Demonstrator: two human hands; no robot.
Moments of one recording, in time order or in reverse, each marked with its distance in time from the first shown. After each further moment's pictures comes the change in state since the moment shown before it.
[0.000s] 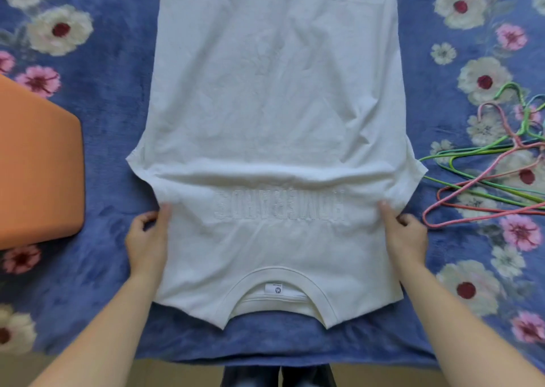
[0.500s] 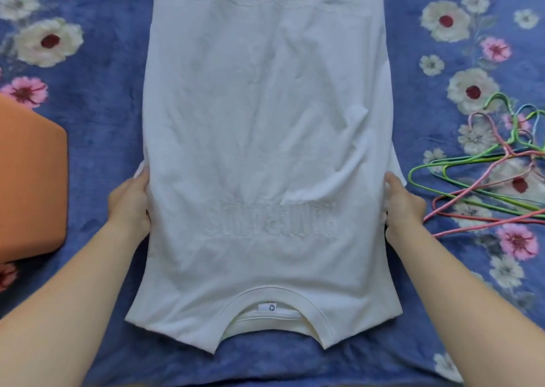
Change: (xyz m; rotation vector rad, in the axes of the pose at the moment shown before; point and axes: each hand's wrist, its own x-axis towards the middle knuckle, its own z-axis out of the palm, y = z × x) left_hand 0.068 0.053 0.025 -0.495 -0.161 -0.166; right_hand 0.047 -0.049 0.017 0.447 0.077 0.257
